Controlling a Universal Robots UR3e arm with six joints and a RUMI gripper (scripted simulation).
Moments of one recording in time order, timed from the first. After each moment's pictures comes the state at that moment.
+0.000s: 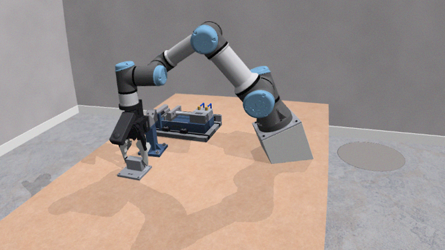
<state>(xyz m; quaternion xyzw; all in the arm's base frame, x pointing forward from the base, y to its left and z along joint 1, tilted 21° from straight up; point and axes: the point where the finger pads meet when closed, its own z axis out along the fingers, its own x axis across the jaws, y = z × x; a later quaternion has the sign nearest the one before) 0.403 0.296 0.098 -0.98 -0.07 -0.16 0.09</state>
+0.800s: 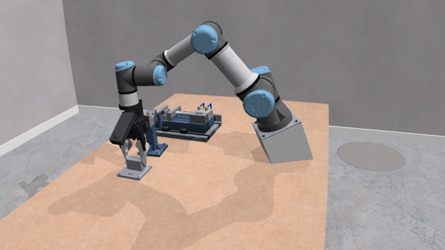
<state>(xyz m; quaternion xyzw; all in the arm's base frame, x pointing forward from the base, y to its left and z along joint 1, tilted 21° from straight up) 0.403 0.296 0.098 -0.98 -0.07 -0.16 0.09</state>
